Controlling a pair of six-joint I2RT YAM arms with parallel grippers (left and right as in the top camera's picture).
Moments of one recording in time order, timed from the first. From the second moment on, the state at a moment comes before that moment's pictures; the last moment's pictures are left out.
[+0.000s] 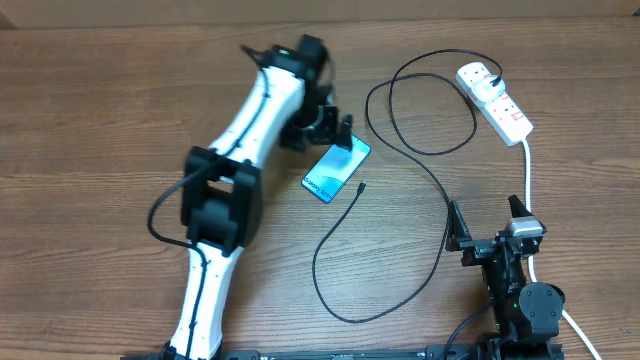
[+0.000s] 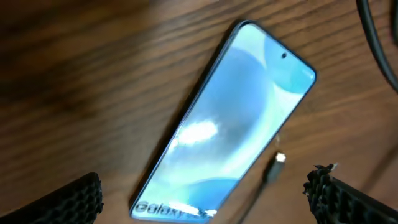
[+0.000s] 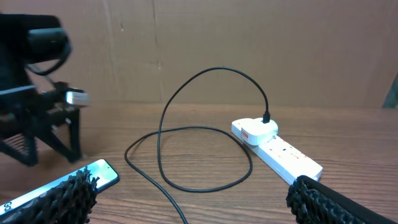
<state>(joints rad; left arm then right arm) -0.41 2.42 2.17 -1.28 0.29 -0.25 0.02 0.01 0.02 -0.03 -0.08 0.01</state>
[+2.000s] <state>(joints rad) -0.54 2.42 2.03 -1.17 0.04 0.05 0.02 0.01 0.02 -0.03 -0.08 0.01</state>
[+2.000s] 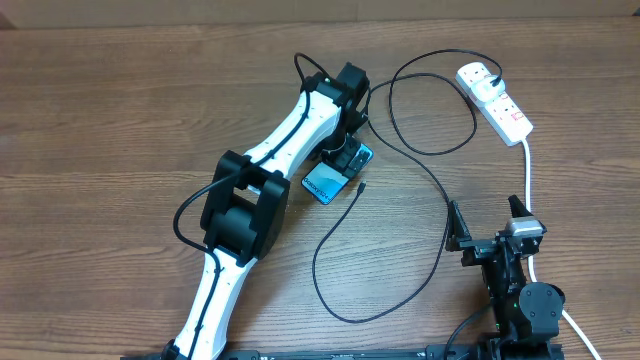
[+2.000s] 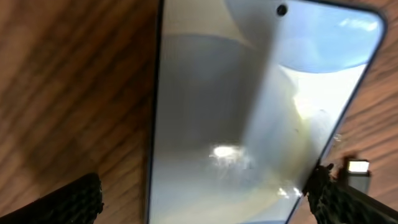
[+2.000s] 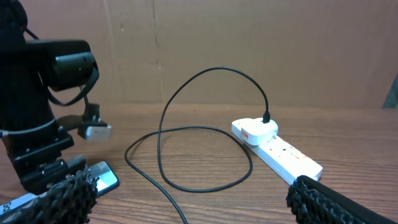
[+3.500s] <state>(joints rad) -0.57 2.35 1.88 -1.03 -0.03 -0.04 0.02 0.01 0.02 -0.03 -0.08 0.01</state>
